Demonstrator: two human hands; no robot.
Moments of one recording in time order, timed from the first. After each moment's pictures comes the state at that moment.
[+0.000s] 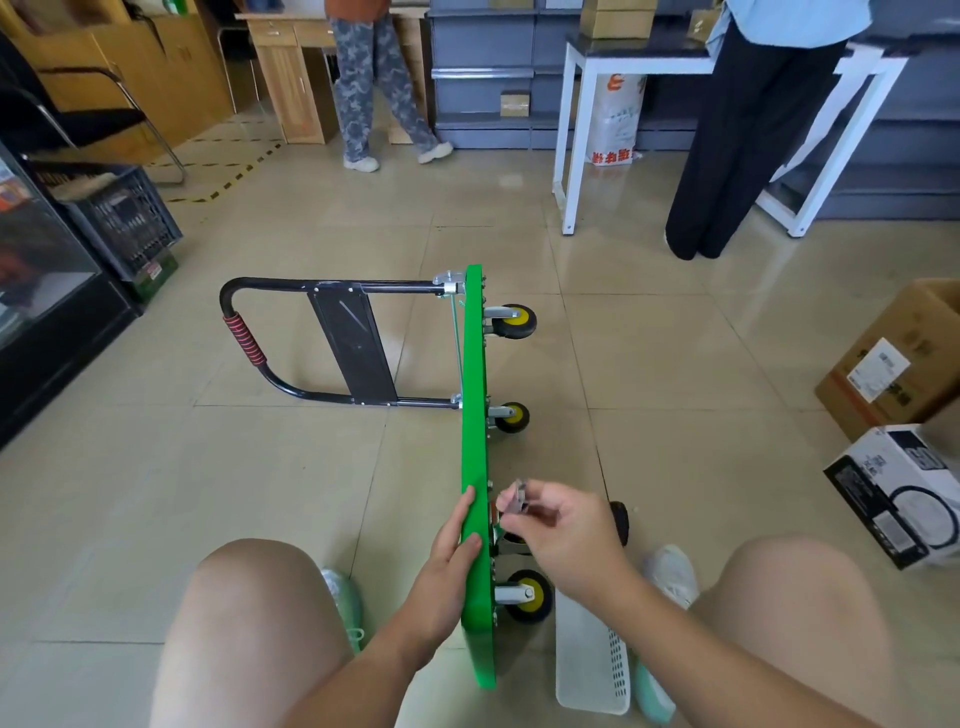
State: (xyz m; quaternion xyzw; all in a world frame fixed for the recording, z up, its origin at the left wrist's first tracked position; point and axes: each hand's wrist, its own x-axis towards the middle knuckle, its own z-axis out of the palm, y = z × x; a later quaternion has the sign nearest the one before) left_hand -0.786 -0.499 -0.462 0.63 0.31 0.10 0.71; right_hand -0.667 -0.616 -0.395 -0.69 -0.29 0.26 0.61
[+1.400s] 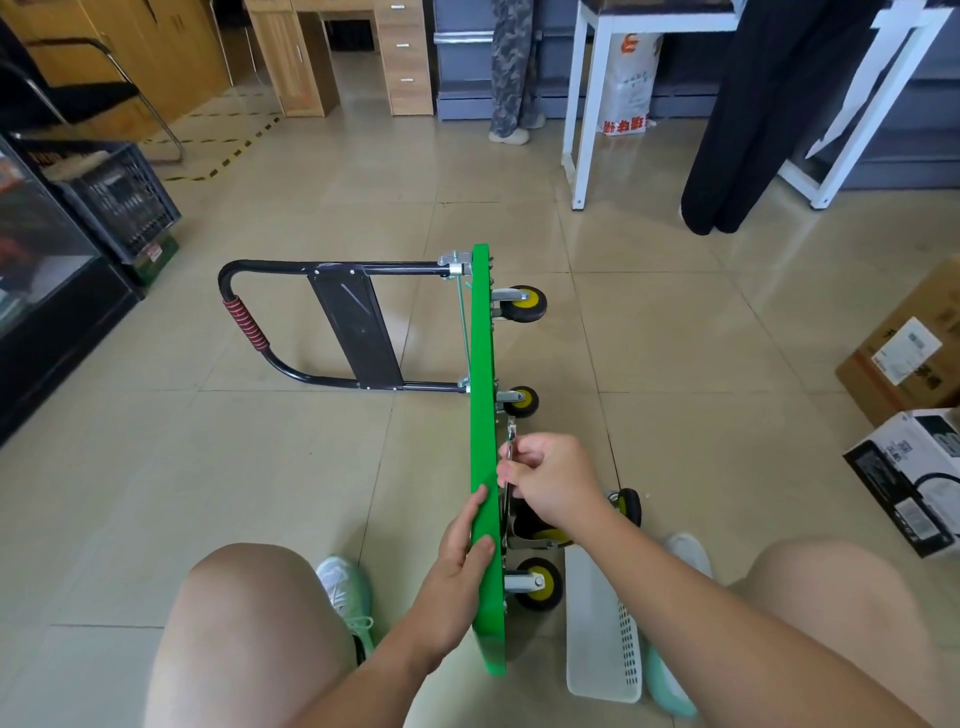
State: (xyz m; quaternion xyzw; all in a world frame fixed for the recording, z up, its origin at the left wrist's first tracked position) left_hand -0.790 -0.495 -0.472 0.66 0.29 0.08 0.69; right_hand -0.625 -0.555 -0.407 -0.76 -0.21 0.31 0.53
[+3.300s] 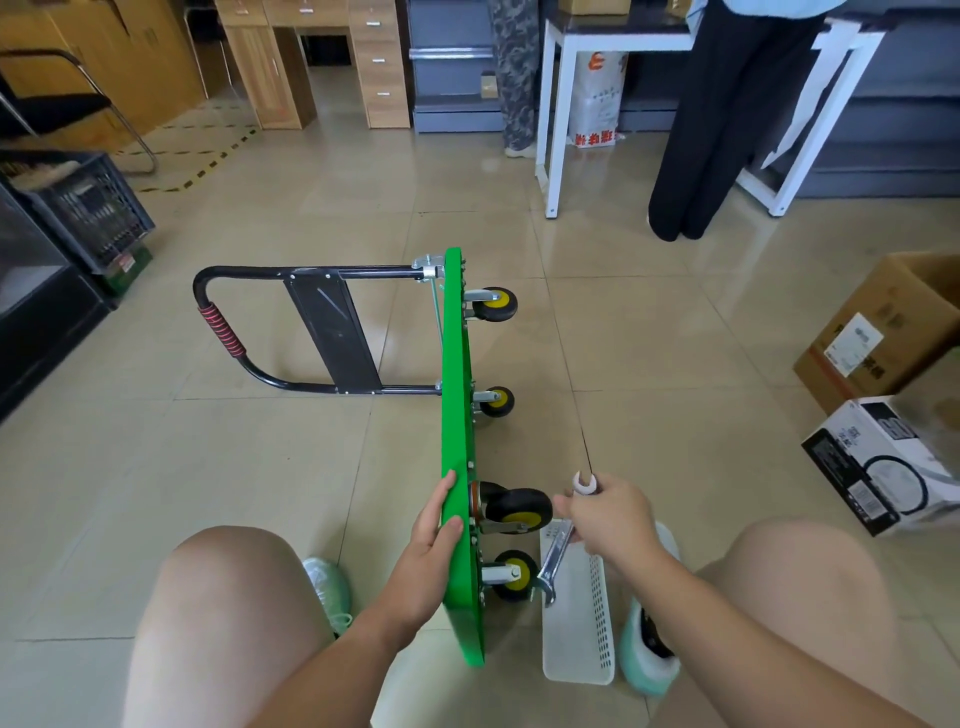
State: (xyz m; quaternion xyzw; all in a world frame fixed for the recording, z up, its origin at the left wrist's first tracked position) left_hand -0.791 -0.500 -0.462 0.68 0.29 0.08 0.67; right_hand -0.619 -0.653 -0.428 -0.86 -0.02 0.26 0.44
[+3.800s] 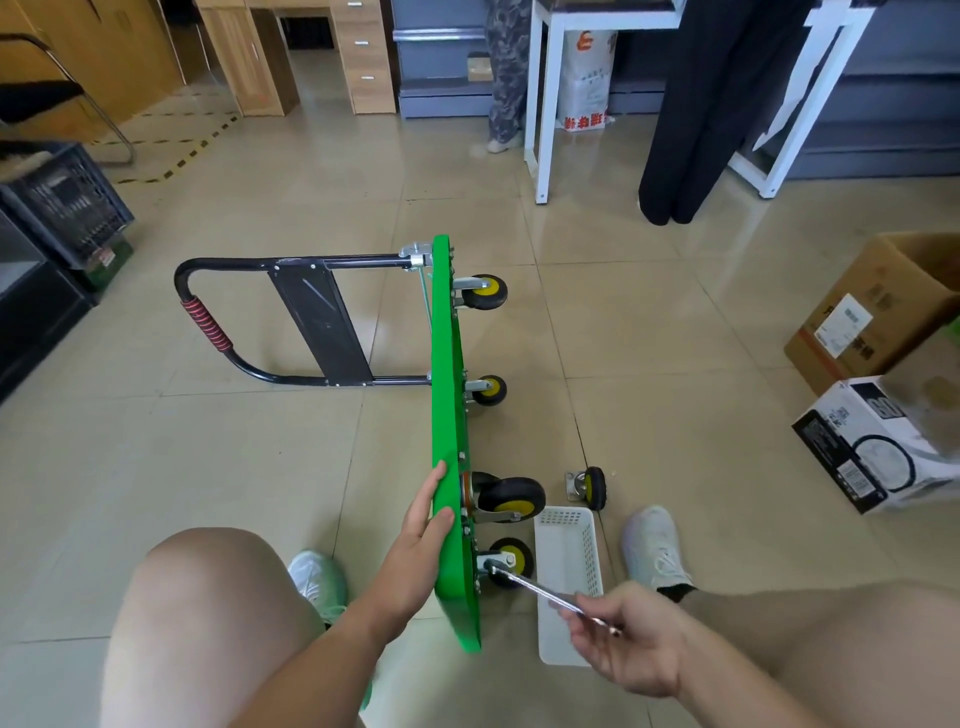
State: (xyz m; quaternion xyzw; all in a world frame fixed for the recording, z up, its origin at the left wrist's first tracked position) left_hand -0.790 -0.495 -0.467 0.65 0.29 0.07 0.70; right_hand -0.659 -0.731 -0.474 -0.43 0.28 0.64 0.57
